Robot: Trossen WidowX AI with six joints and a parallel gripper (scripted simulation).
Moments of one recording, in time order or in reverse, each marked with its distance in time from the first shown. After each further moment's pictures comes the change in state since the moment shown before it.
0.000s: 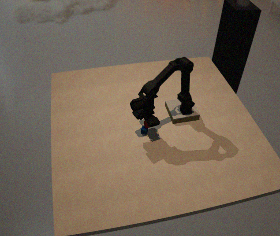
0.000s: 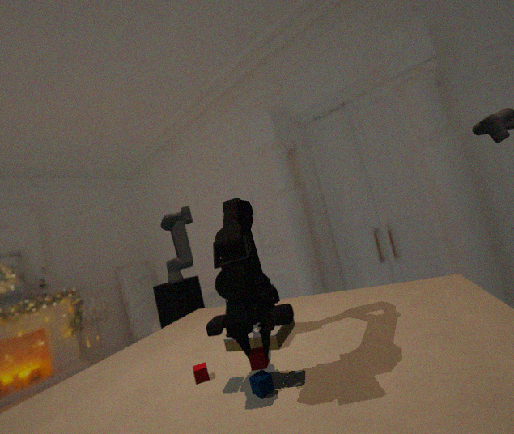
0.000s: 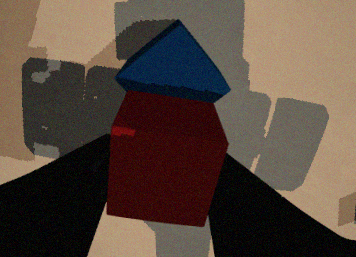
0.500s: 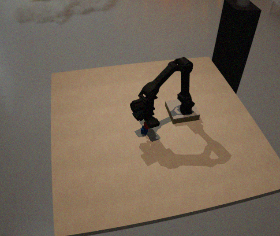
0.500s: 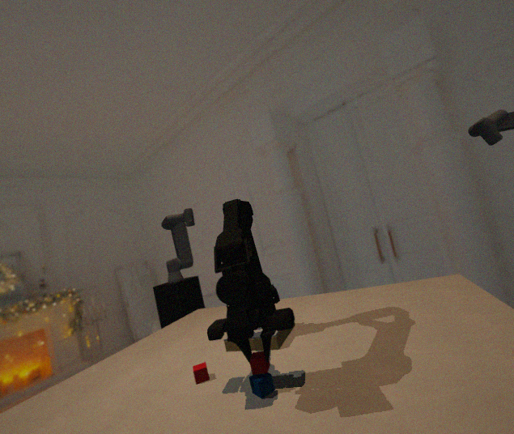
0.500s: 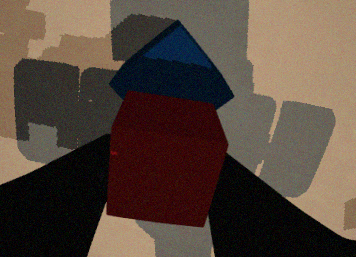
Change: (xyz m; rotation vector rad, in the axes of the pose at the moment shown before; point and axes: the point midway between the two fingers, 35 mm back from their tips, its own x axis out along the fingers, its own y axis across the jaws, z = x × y) arm 0.009 0.000 0.000 0.002 0.001 0.000
